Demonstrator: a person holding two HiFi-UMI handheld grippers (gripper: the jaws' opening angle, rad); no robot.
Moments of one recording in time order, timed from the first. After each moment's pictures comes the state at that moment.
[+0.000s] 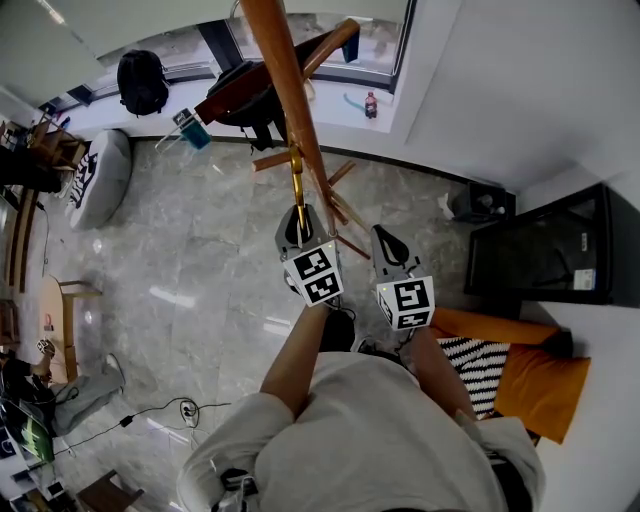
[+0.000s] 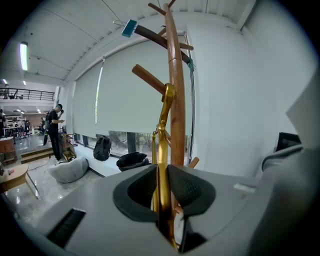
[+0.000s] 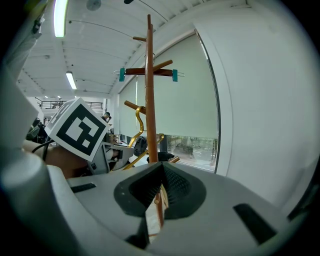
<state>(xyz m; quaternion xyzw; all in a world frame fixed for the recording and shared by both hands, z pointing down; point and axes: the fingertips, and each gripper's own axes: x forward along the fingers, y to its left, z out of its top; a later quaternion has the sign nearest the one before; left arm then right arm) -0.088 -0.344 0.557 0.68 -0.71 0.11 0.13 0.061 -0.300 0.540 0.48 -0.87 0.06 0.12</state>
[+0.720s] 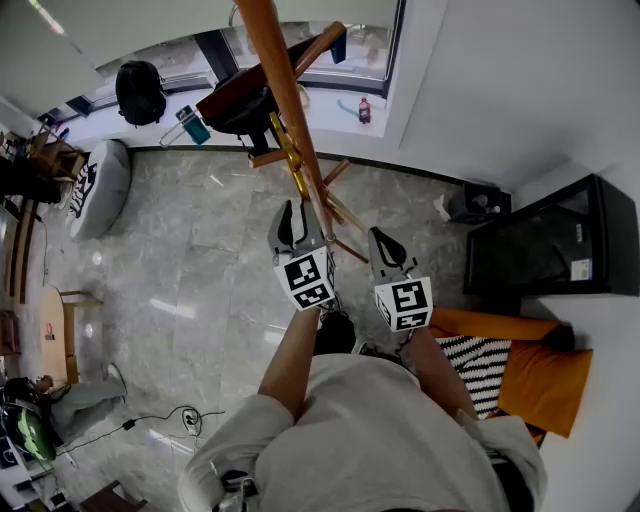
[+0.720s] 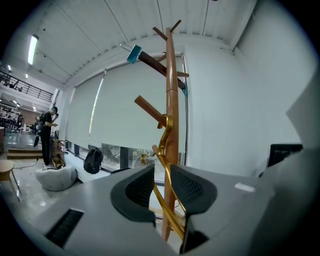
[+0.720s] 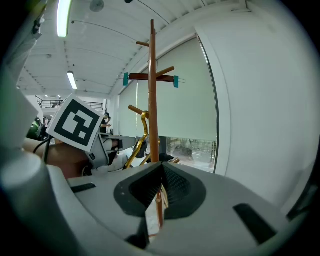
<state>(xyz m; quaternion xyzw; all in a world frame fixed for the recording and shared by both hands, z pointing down) -0.082 -0.332 0.509 0.72 -0.69 0.02 0.07 0.065 -0.280 0.530 0.49 -0.87 0.05 0.11</state>
